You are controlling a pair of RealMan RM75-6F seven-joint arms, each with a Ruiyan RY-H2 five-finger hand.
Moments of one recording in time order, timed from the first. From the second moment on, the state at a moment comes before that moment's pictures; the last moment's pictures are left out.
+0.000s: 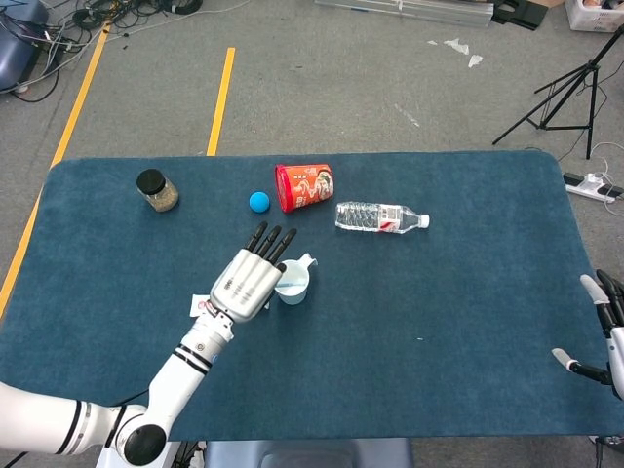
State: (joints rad) left arm -1.02 -1.39 -0.18 -2.02 0.82 1.27 1.10; right arm -0.02 -1.02 0.07 -1.64 -1.51 1.58 0.11
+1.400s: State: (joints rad) left arm -0.75 -1.20 -0.06 -2.13 0.88 1.36 0.71; right arm -0.02 -1.02 0.08 -1.64 -1.49 1.58 0.10
